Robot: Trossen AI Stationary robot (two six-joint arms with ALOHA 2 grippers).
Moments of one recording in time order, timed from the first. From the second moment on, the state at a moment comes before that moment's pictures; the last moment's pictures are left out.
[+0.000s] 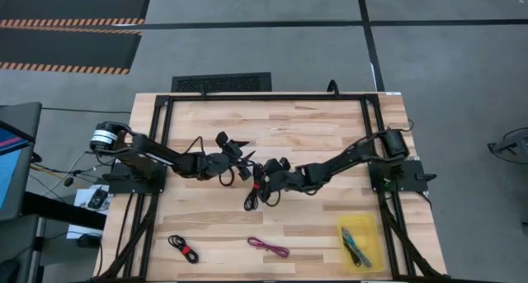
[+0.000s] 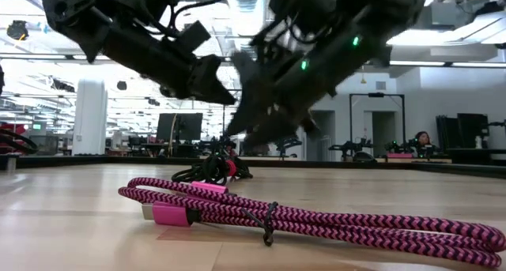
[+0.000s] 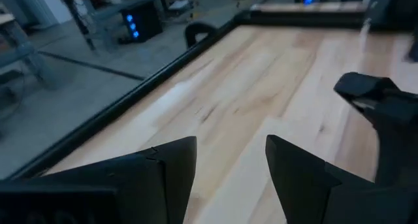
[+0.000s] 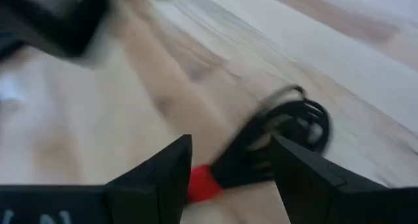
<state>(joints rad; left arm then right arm) -0.08 1.56 0.57 0.60 -0.70 -0.10 0.17 1.95 1.04 0.26 0.44 0.70</state>
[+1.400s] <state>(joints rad) -0.08 1.45 0.57 0.39 -0.79 -0.14 0.26 2.02 1.25 -0.42 0.39 0.62</state>
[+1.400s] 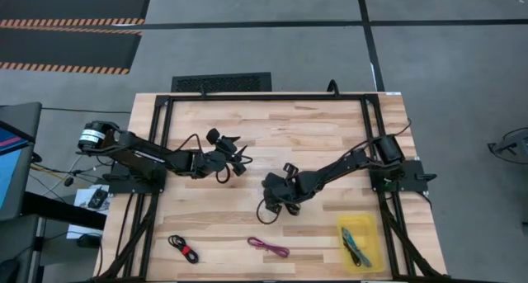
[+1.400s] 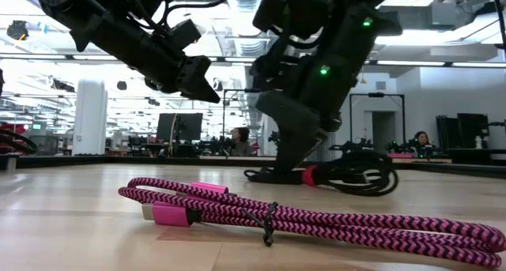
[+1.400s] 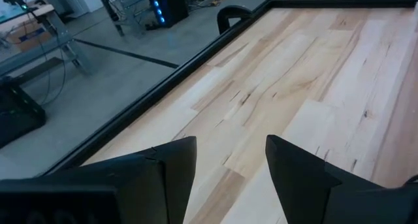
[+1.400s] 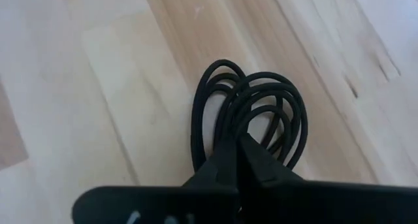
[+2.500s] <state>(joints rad) -0.08 1.45 0.57 0.37 -0.82 -0.18 0.67 1.34 0.91 -0.72 0.52 1.30</state>
